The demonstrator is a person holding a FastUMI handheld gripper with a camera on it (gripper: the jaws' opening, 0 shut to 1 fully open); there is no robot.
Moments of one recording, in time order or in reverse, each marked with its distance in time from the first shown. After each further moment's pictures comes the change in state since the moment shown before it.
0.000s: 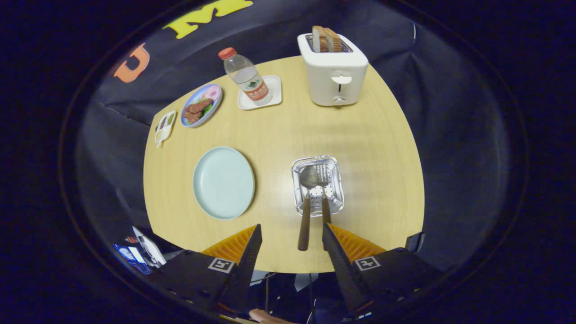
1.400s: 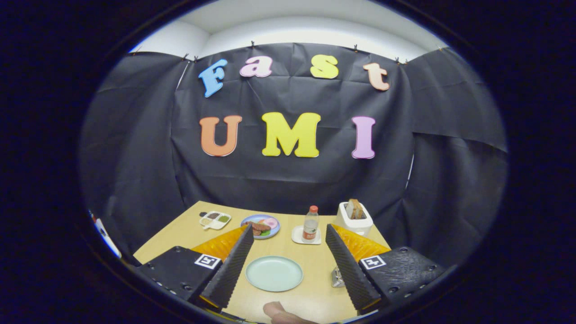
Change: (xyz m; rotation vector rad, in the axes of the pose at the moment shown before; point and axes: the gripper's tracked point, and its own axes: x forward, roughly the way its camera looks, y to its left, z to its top) arm -0.211 0.165 -0.043 -0.226 -1.173 -0.024
